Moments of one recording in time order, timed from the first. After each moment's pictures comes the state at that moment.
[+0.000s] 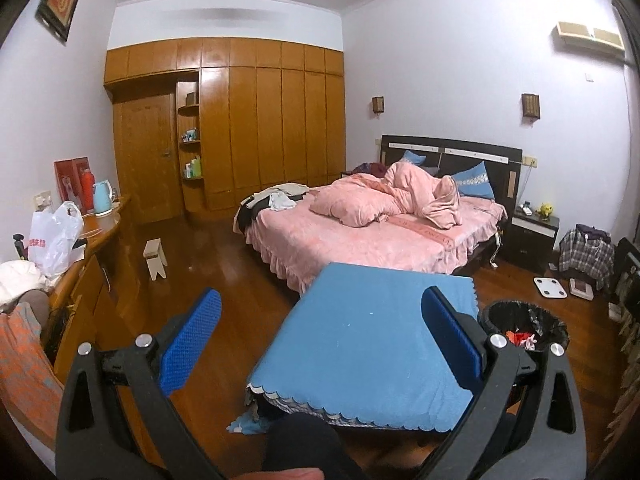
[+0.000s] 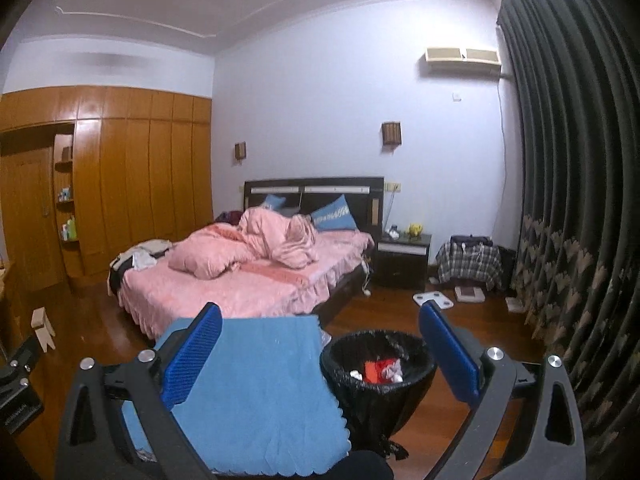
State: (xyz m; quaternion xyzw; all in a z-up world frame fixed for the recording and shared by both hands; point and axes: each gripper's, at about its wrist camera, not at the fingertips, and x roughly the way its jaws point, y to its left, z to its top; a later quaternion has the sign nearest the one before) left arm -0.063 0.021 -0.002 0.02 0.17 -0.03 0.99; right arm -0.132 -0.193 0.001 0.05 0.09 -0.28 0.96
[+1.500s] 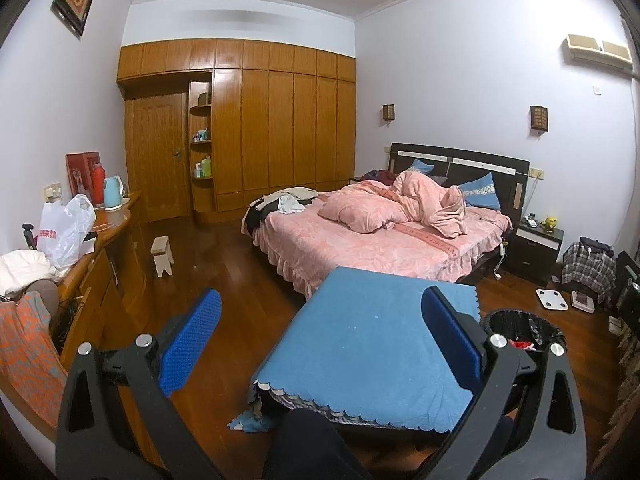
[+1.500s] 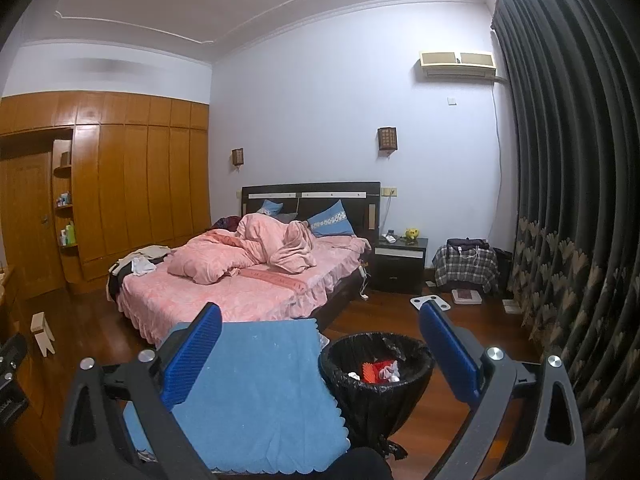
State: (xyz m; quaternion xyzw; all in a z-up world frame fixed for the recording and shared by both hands) left arm -0.088 0.028 0.006 0.00 0.16 -0.01 0.99; right arm -0.143 -0.185 0.004 0.05 0.09 -0.28 0.95
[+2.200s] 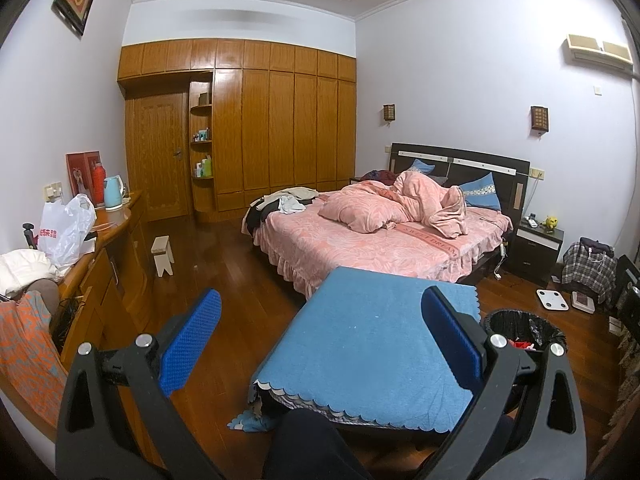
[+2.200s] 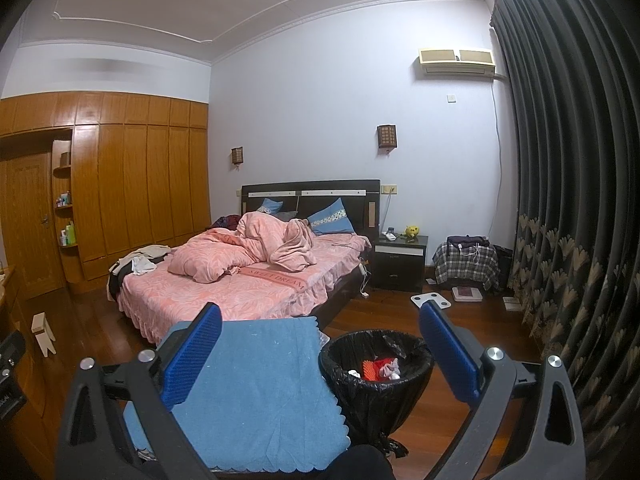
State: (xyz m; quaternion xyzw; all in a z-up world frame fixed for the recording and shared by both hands) left arm -0.088 0.028 0.004 0.00 0.16 -0.01 0.99; right arm -0.145 -0.186 0.006 0.05 0.09 -0.28 0.95
